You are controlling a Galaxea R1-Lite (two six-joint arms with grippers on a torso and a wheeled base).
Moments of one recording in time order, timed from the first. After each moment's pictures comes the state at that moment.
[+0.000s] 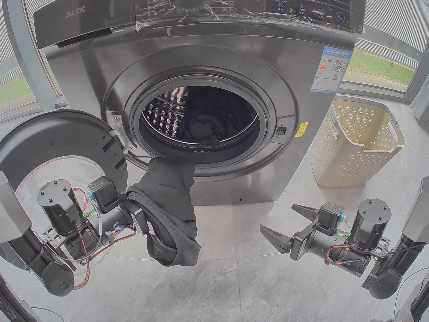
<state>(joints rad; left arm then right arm) -0.42 1.82 -0.29 -1.55 -0.20 -0.04 0.64 1.92 -0.24 -1.55 0.00 0.10</state>
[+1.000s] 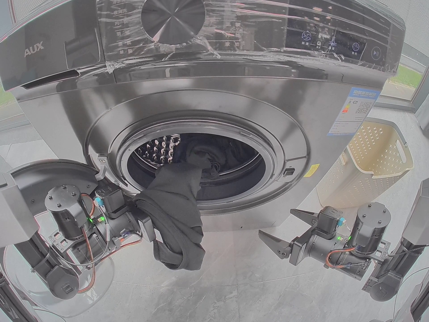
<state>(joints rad) -0.45 1.85 -0.28 -1.55 -0.19 -0.04 0.66 1.92 -0.23 -1.55 0.00 0.10</state>
